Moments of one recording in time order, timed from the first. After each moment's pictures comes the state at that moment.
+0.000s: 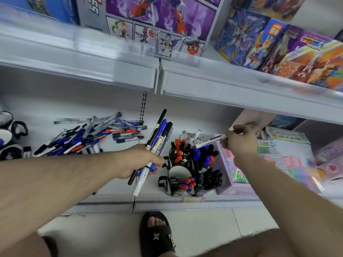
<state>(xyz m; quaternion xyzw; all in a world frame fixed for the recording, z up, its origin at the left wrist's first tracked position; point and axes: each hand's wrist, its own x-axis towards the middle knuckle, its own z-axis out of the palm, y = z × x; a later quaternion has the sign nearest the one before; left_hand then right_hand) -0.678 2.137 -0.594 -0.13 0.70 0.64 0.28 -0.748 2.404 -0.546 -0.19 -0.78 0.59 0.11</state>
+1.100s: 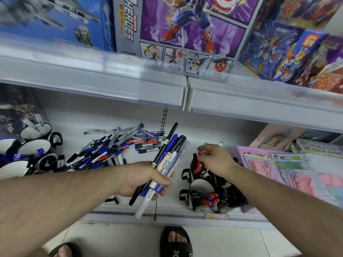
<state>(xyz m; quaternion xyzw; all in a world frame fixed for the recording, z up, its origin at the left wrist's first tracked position) -0.654 2.092 -0.582 -0.11 0.64 0.67 0.35 -0.748 2.319 -0.578 0.05 -0.93 0.34 -0.16</state>
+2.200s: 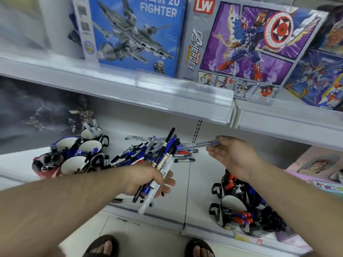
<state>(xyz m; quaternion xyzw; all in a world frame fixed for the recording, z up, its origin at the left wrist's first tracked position) -0.611 2.012 -0.569 -0.21 0.62 0.70 0.27 -0.727 2.232 -0.515 -0.05 -0.64 0.74 -0.20</state>
